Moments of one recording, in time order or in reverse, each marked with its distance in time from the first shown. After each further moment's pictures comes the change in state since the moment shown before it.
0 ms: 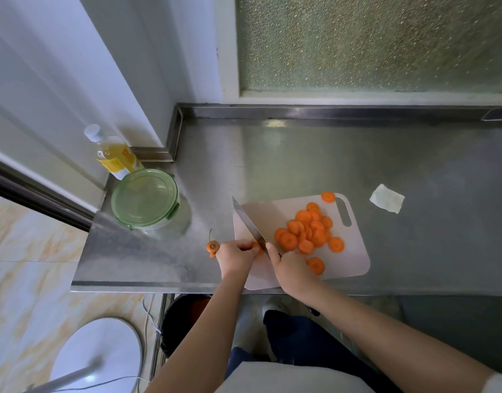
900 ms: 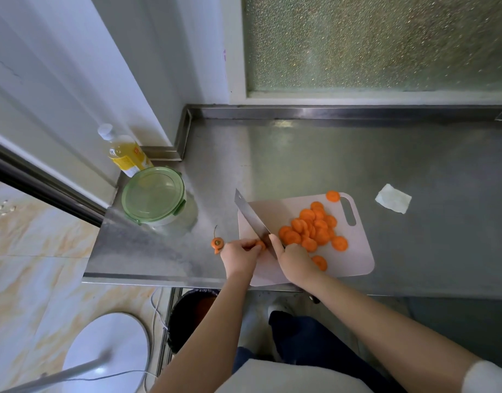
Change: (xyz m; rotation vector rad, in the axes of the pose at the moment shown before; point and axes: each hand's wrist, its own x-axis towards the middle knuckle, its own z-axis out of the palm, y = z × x) left_hand -0.010 -0.002 0.002 0.014 0.033 0.057; right_hand 0.014 0.000 0.005 -0.080 0.127 0.027
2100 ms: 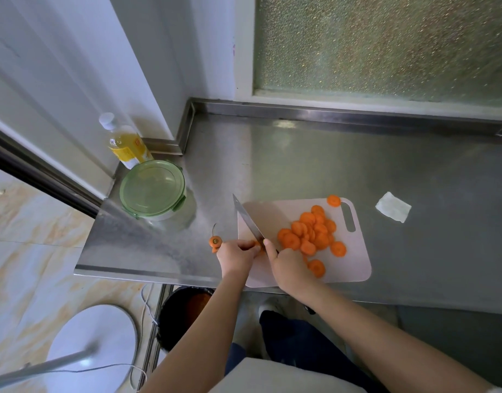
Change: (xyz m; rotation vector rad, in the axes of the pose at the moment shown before) left_hand 0.008 -0.007 0.000 -0.064 -0.007 -0.078; right_hand -0.016 -0.011 -0.009 0.062 -0.153 0.037
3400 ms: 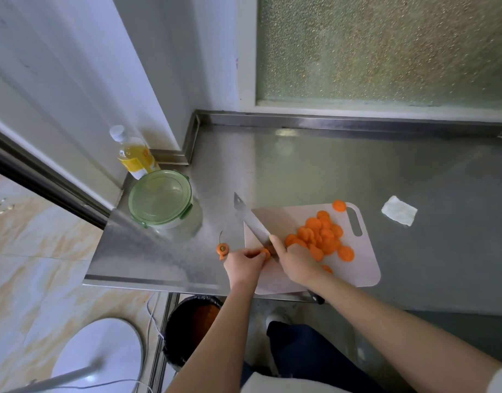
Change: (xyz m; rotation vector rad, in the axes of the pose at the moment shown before) left_hand -0.004 -0.003 -0.001 -0.042 0.005 -0.029; right_hand 0.023 -0.002 -0.007 -0.082 0.026 -0.077
